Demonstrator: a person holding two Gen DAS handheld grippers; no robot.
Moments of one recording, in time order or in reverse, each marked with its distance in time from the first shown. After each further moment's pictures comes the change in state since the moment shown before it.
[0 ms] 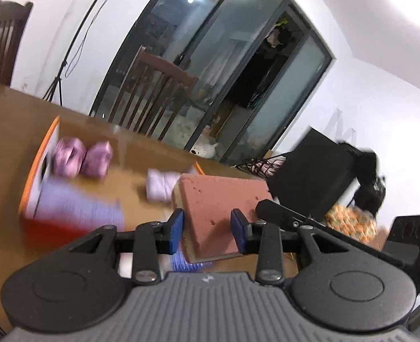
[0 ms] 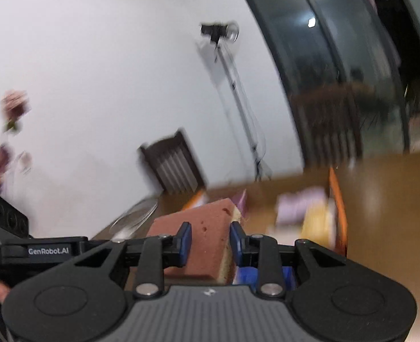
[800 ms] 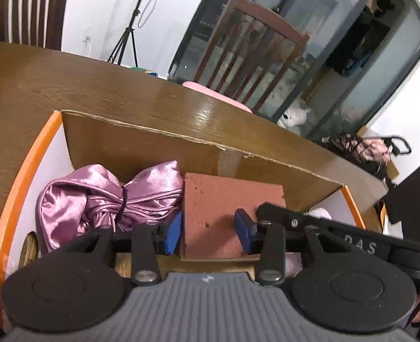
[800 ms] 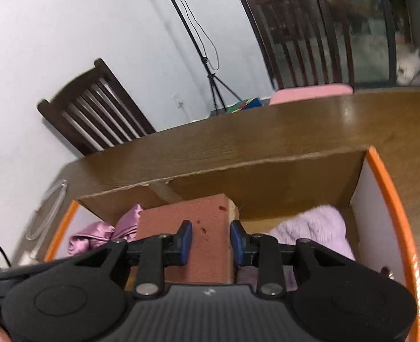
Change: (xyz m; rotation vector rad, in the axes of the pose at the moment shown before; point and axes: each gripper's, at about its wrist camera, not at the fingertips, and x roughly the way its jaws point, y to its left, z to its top) left arm 0.194 0.116 0.072 -0.122 0.192 0.361; right arm 0.309 -0.111 0.042 0.205 0.429 -0.102
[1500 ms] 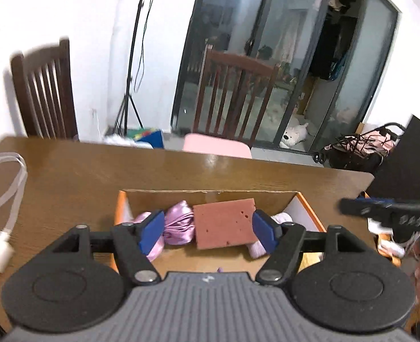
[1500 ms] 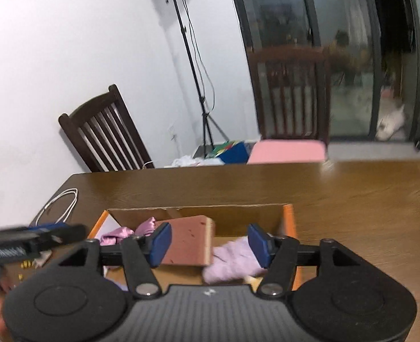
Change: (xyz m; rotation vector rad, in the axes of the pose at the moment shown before) left arm -0.186 -0.055 -0.013 0.259 -0.175 0.097; right arm -0.177 0.042 -0.008 -0.187 -0.161 -0.140
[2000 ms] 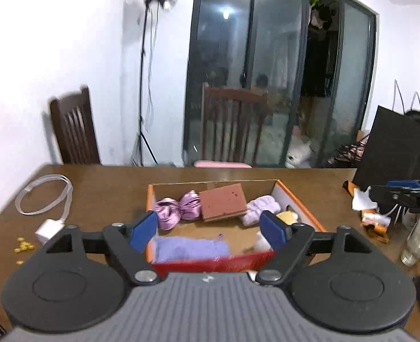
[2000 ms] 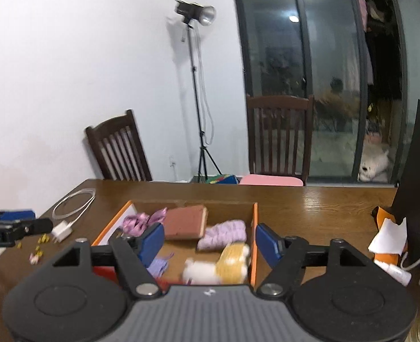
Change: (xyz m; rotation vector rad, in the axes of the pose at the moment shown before) left arm -0.151 -0.042 -0.108 0.113 -0.190 0.079; right arm -0.166 0.014 -0.083 -0.107 -0.161 -0.025
